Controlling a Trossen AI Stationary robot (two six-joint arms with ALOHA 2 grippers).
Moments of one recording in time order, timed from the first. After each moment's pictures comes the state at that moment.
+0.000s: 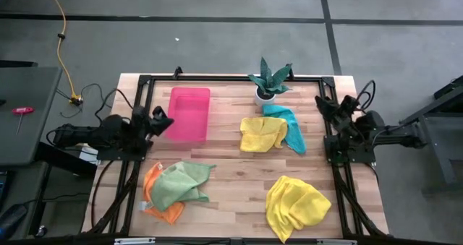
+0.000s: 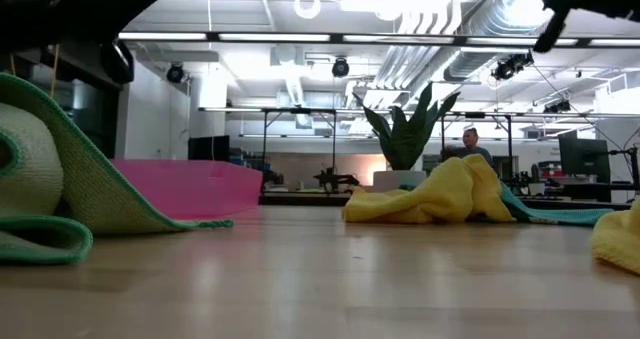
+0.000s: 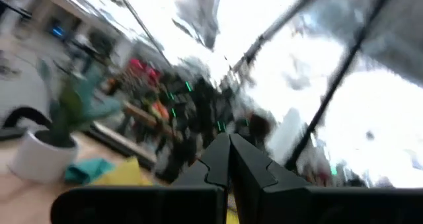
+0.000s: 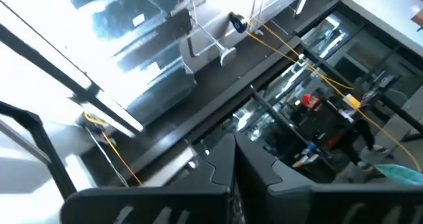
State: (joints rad) left arm 0.09 0.01 0.01 0.38 -0.20 -0.55; right arm 0.01 0.21 0.15 0.68 0.39 0.53
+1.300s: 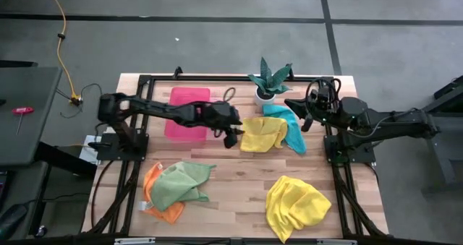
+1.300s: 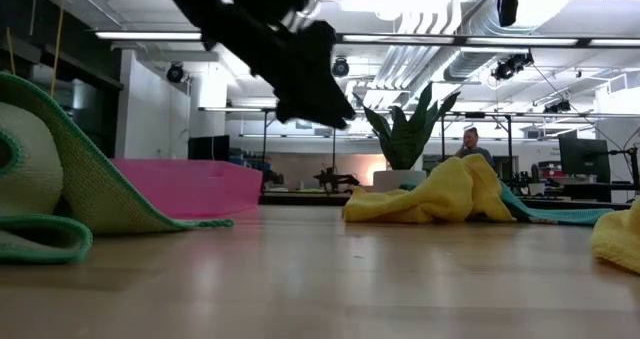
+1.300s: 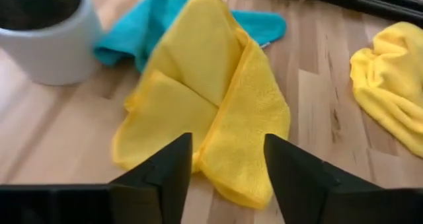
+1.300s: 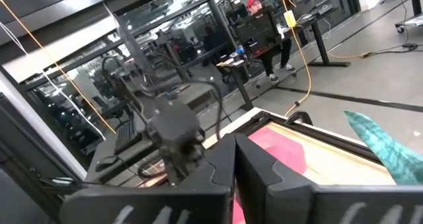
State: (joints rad) left arm 0.25 1.75 1.07 0.02 0.04 -0.16; right arm 0.01 0.67 0.64 0.07 0.37 0.44
